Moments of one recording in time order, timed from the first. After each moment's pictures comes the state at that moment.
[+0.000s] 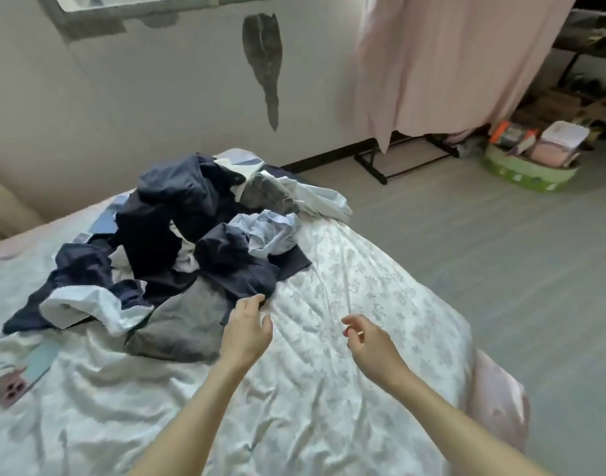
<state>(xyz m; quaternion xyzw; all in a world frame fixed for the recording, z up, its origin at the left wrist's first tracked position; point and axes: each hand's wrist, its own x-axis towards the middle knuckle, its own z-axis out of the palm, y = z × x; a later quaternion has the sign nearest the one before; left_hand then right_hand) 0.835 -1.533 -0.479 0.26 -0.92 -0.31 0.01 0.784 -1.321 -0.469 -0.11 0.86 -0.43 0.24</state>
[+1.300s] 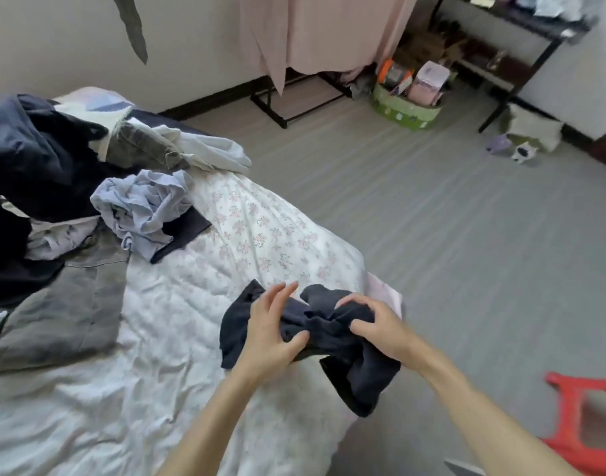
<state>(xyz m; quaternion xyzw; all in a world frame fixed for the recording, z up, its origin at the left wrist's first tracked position) 0.849 -1.373 -0.471 -0.01 -0.84 -0.54 -0.07 0.816 -1.182 -0.412 -0.03 0.82 -0.50 0.29</state>
